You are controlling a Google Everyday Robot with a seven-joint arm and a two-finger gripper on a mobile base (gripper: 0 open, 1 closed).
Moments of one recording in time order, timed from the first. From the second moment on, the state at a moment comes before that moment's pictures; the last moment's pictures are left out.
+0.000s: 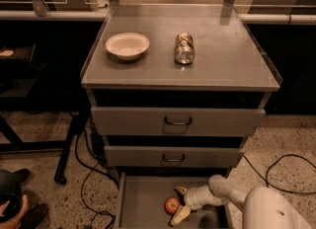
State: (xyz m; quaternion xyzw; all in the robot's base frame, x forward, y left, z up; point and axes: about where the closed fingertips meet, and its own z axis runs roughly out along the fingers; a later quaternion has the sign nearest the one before) arm 0.507 -0.086 0.140 -0.52 0.73 0.37 0.24
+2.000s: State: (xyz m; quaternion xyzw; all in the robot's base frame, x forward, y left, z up) arm 0.508 -0.089 0.111 -0.49 0.74 0.39 0.23
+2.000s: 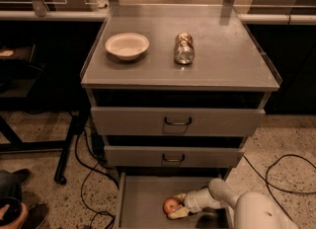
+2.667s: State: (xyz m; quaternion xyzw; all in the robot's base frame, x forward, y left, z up) arm 0.508 -0.089 0.111 -0.49 0.74 0.39 0.23
